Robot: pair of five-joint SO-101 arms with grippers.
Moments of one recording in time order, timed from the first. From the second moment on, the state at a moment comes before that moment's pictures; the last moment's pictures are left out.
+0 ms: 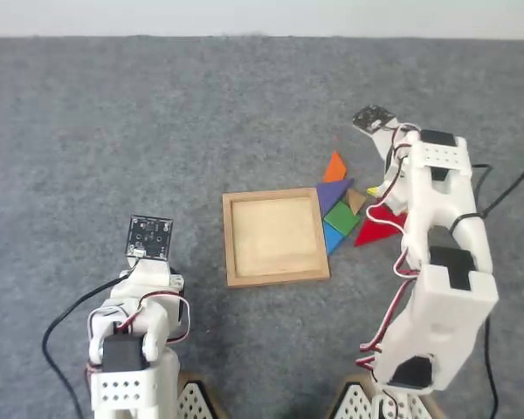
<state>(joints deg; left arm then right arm) -9.4 -102.9 97.2 72.0 -3.9 4.1 23.8 -0.8 66.8 46.0</state>
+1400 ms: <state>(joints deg) -9.4 -102.9 97.2 72.0 -3.9 4.6 44.7 -25.5 81.5 60.0</state>
